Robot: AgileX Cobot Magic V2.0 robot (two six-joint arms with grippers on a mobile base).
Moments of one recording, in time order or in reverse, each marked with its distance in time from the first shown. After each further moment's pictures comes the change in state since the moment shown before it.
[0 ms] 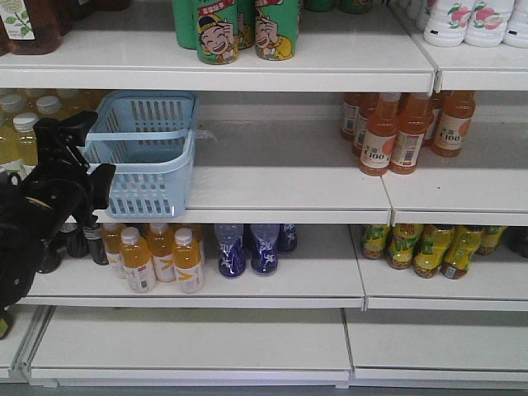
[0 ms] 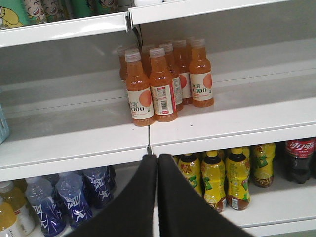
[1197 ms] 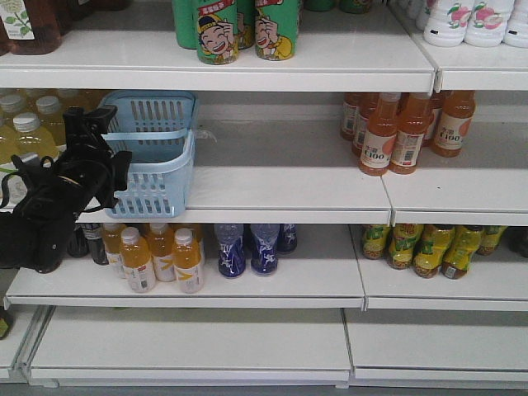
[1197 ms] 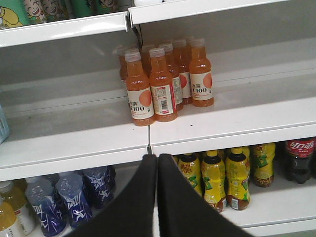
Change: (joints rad) left arm 0.010 0.218 -0.242 0.000 0.052 -0.044; right arm 0.000 0.000 0.000 0.000 0.000 0.000
